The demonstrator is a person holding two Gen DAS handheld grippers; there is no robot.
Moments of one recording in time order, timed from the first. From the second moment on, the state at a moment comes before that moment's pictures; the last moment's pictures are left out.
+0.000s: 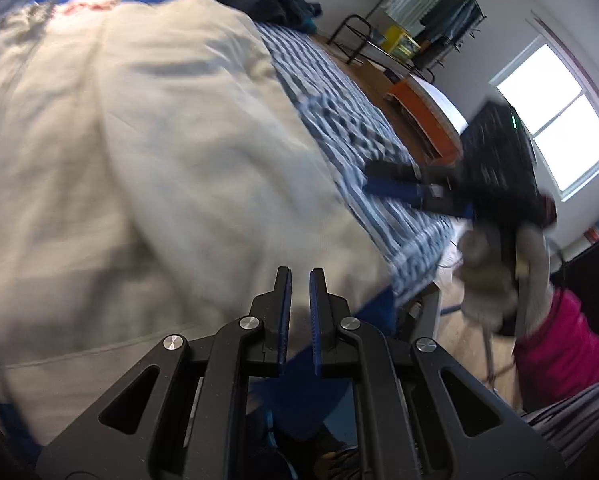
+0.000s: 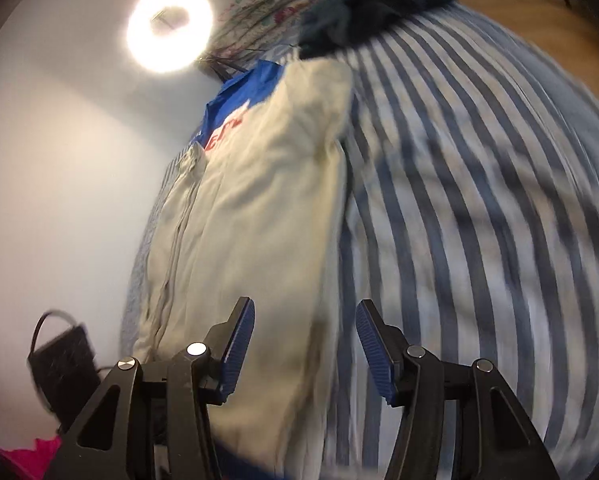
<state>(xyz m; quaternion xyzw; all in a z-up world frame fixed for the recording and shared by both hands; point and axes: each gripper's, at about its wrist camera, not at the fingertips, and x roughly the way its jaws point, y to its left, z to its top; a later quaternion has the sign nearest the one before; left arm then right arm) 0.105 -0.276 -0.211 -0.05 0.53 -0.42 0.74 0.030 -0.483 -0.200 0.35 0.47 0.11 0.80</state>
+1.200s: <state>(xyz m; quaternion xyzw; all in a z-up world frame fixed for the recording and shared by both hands) 0.114 -0.255 -0.210 -0.04 0.51 -0.36 0.78 0.019 -0.423 -0.199 0.31 0.50 0.11 0.80</state>
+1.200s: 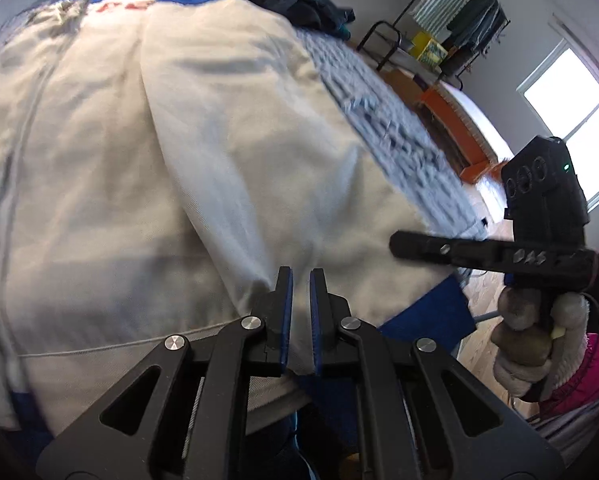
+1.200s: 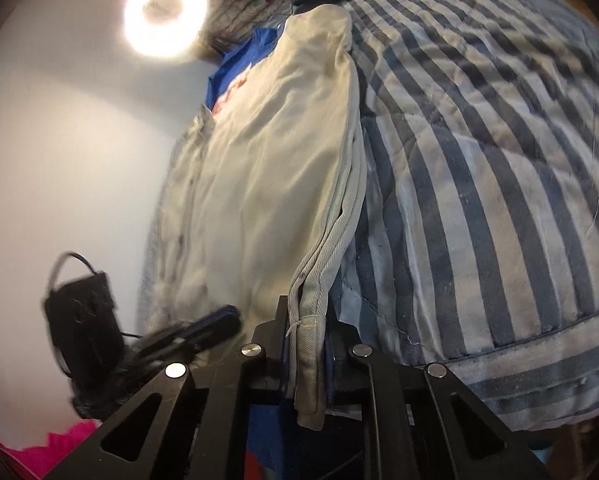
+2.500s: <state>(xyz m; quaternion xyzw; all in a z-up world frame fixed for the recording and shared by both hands) 0.152 0.047 -0.085 -0.20 0.40 -0.18 0.88 0.082 -0.113 -0.189 -0.24 0.53 0.17 0.79</state>
